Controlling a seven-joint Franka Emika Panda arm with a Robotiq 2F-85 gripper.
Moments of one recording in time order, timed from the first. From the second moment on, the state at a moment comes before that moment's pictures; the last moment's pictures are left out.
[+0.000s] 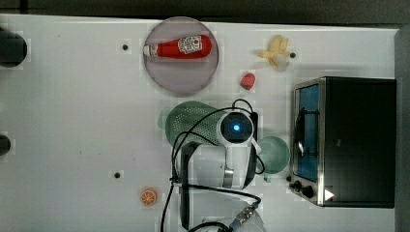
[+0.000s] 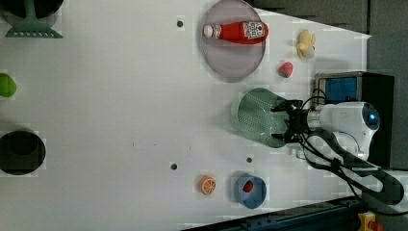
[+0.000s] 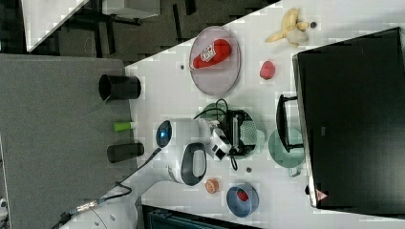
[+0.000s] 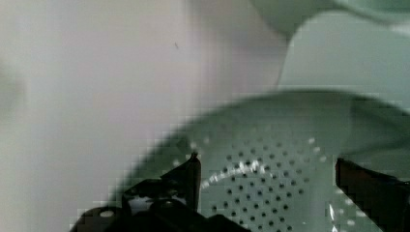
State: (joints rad) arm 0.02 0.39 -0.14 -2.40 -0.03 1.13 0.76
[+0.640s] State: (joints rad) arm 0.00 0.25 -0.11 -2.40 -0.06 0.98 0.50
